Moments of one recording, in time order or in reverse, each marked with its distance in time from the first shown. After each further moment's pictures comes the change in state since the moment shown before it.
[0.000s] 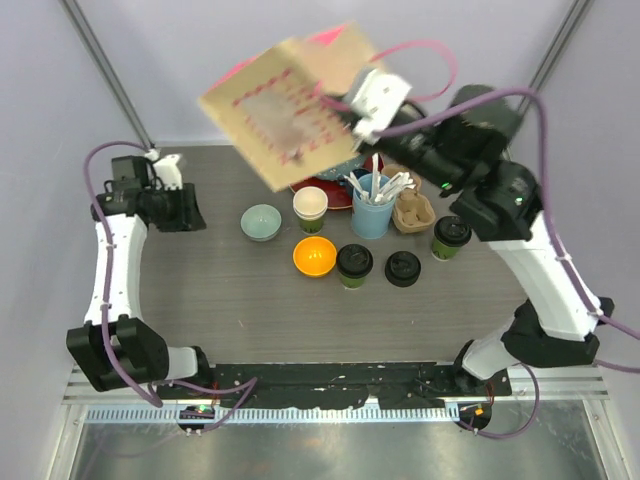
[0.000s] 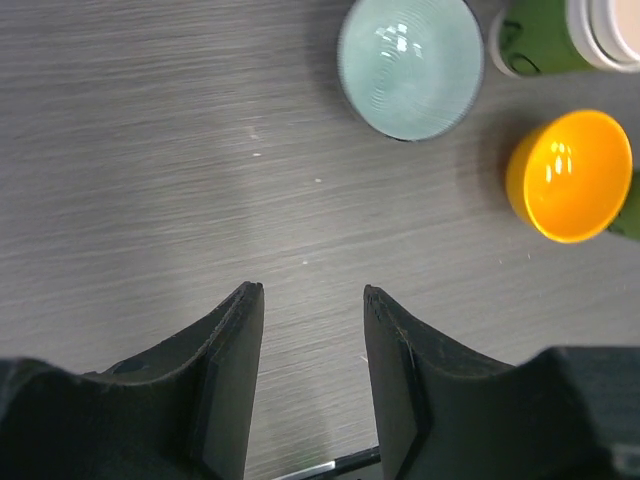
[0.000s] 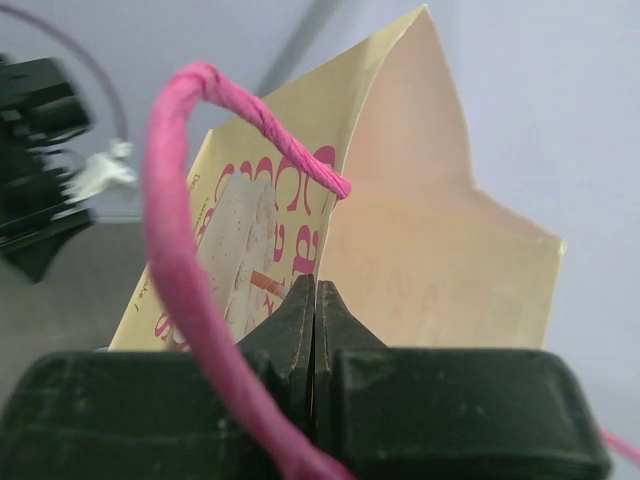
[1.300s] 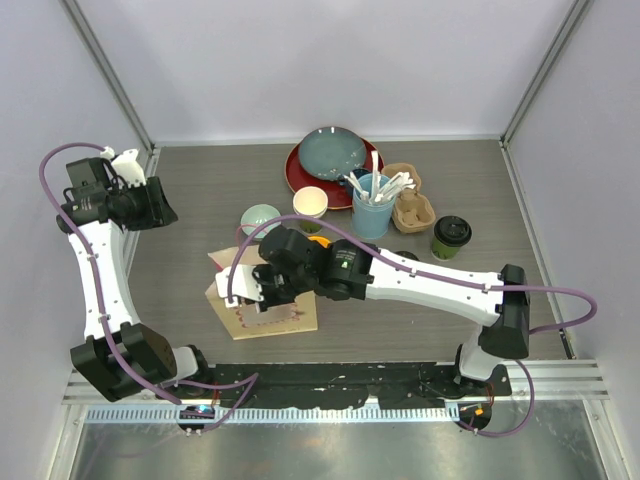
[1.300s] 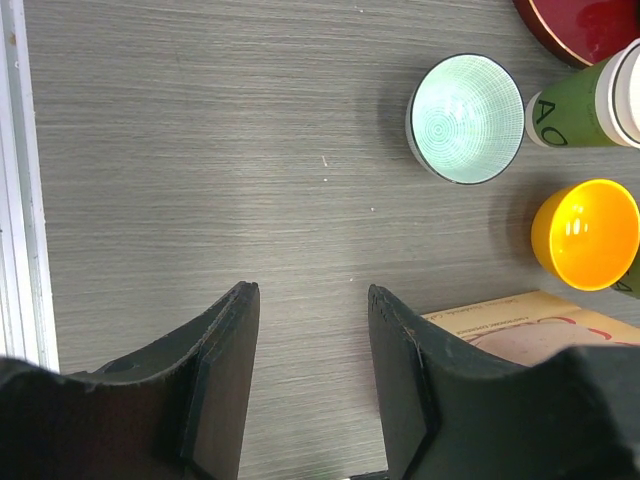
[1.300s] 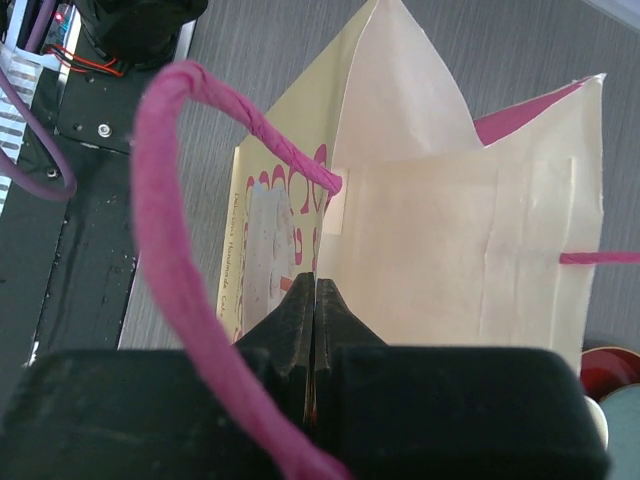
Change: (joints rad) left arm 0.272 -0.036 0.064 -0.006 0.061 0.020; right arm 0.446 0.180 -0.603 -0.129 -0.116 0.034
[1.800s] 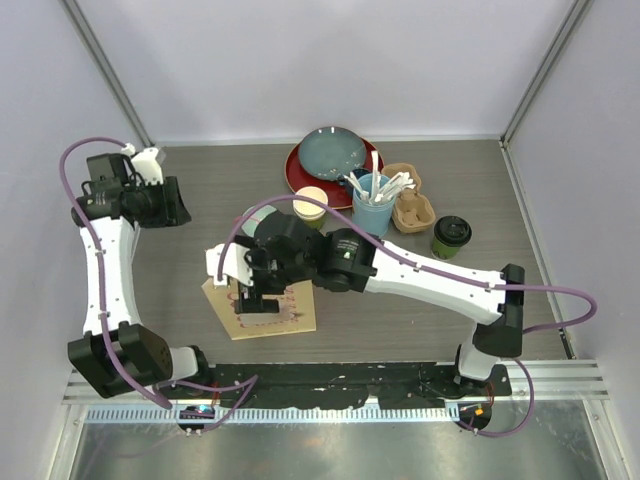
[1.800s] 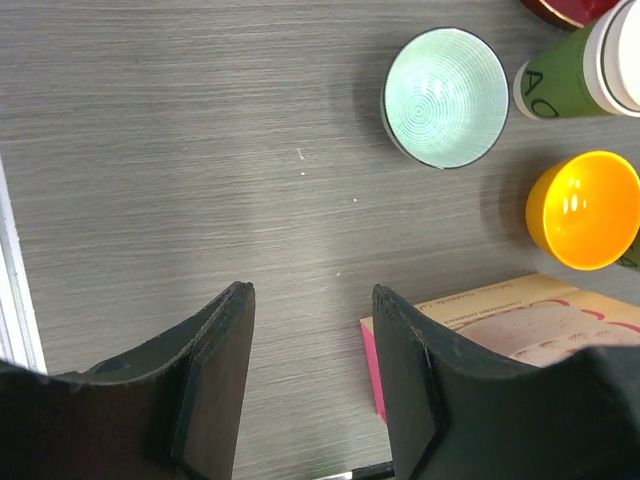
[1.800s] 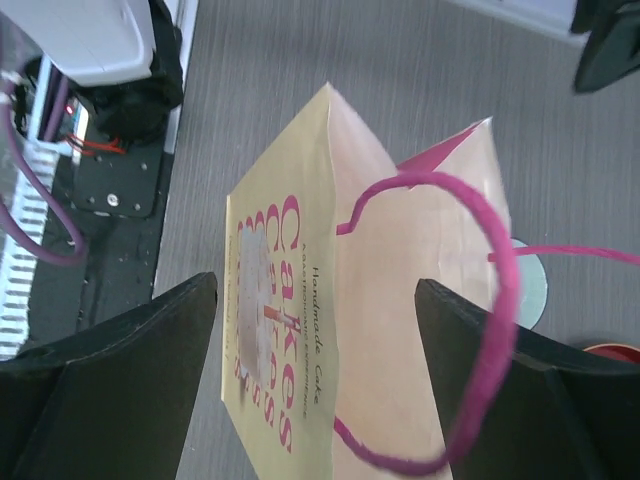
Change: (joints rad) left arm -0.087 0.010 -0.001 -0.005 -0.032 -0.001; right arm 0.000 0.043 0.135 -0.021 0.026 0.100
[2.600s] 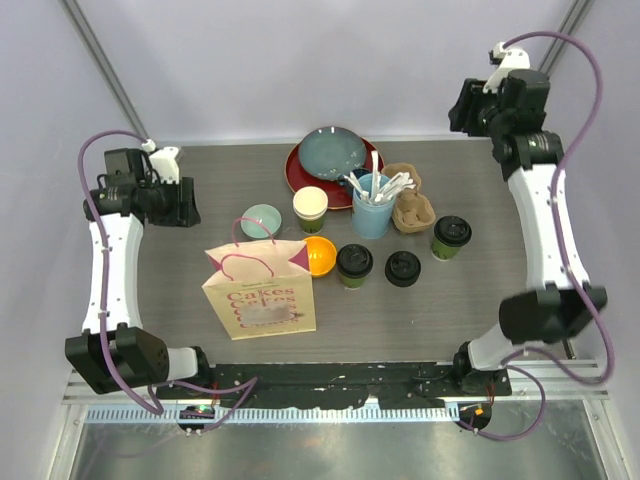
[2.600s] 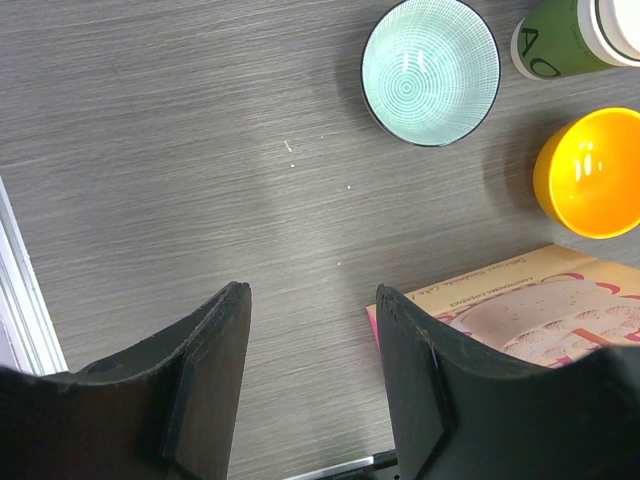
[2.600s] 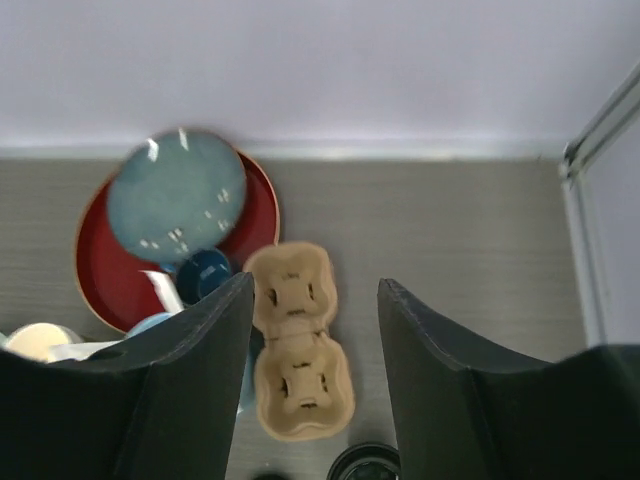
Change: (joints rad) left arm -0.132 0.014 0.030 -0.038 -0.079 0.051; right arm -1.207 -0.237 0.044 0.091 0.121 0.564
